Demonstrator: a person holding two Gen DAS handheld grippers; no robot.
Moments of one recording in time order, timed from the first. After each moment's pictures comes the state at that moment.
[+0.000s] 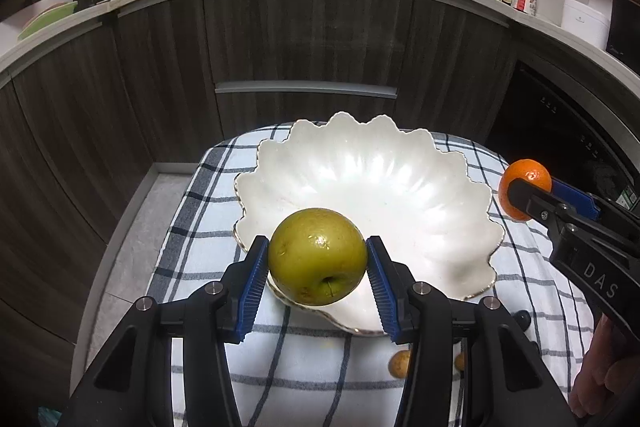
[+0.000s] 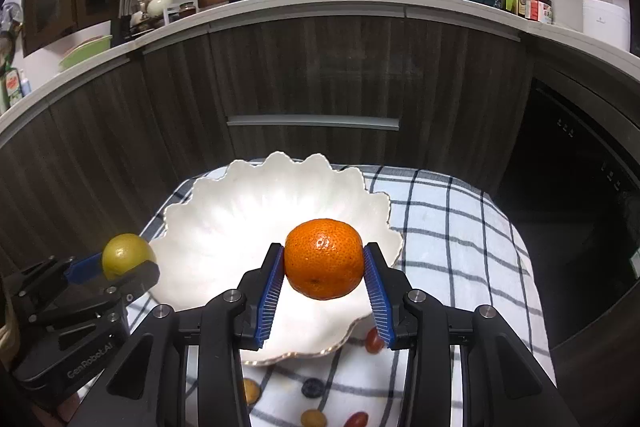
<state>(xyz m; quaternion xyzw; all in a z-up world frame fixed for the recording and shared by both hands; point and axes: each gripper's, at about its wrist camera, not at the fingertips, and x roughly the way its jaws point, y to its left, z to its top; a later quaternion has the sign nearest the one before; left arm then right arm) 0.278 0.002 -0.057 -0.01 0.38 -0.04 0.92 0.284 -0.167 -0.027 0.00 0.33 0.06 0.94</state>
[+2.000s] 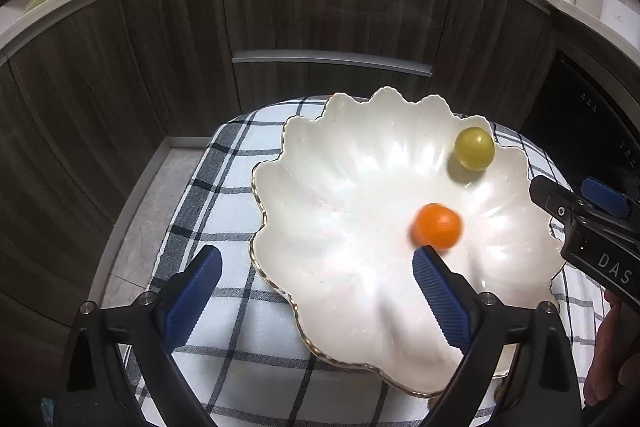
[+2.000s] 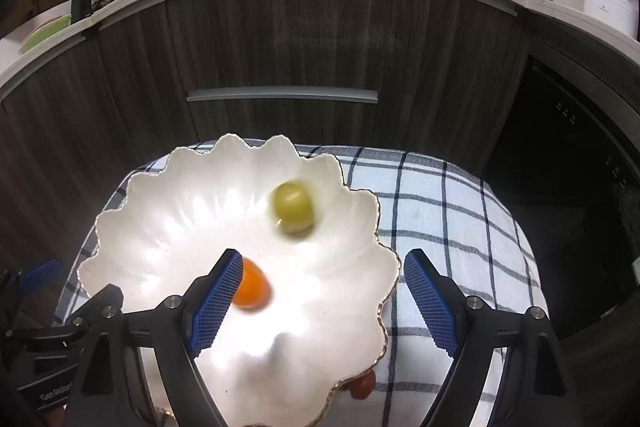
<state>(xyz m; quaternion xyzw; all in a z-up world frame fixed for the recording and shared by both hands) 0.332 0.020 -0.091 -0.01 0.43 0.00 0.90 0.354 -0.164 -0.058 -0.01 0.38 0.00 0.92</state>
